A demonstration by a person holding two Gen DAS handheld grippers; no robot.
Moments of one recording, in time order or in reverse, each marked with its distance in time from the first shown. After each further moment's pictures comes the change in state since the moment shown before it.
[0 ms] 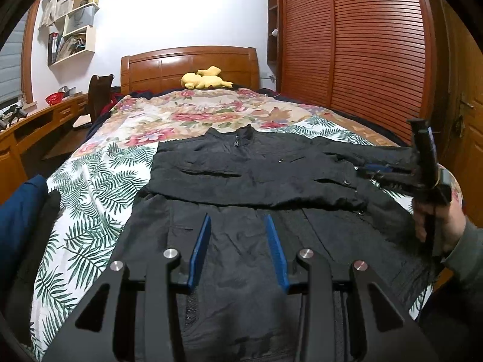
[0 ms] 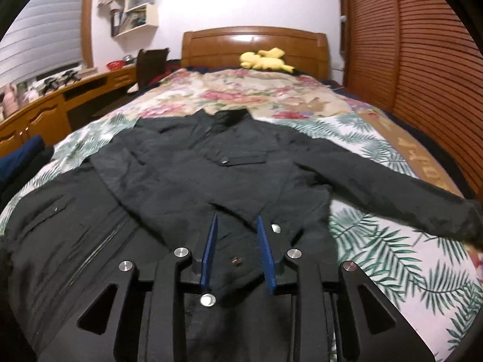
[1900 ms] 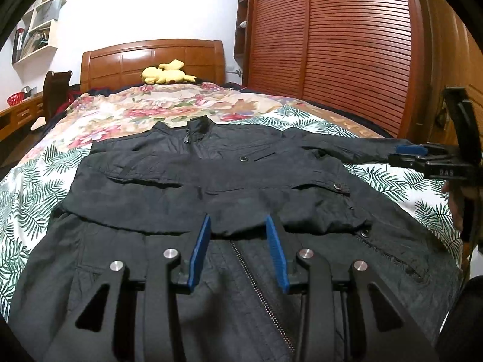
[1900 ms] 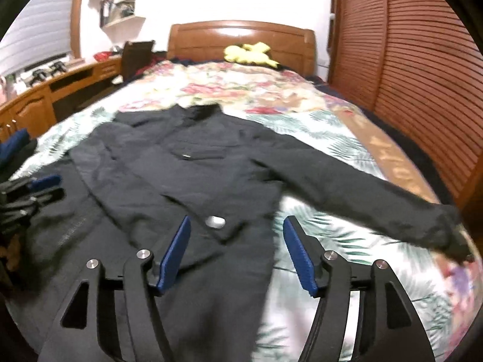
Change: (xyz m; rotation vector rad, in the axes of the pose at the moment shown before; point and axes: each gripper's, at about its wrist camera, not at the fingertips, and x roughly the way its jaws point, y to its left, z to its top) left arm 0.124 -0.041 0.011 0.036 0.006 -0.164; right arm -0.018 -0.059 0.009 -0.017 0.052 -0.110
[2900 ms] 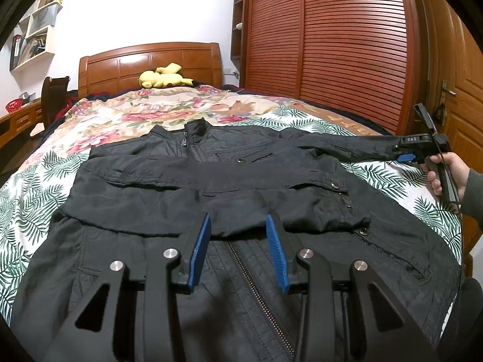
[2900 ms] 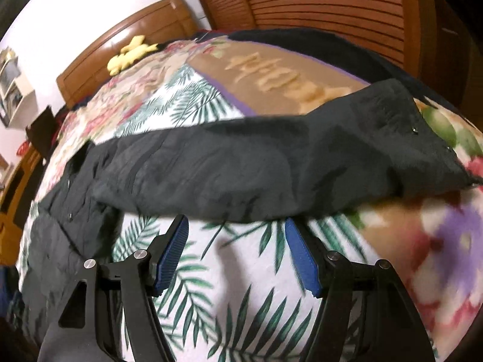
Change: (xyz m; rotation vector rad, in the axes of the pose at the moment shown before) left arm -0.001 -0.005 -0.002 0.025 -0.006 0.001; right arm 0.050 -0.226 -0.036 0.614 0.145 -0.087
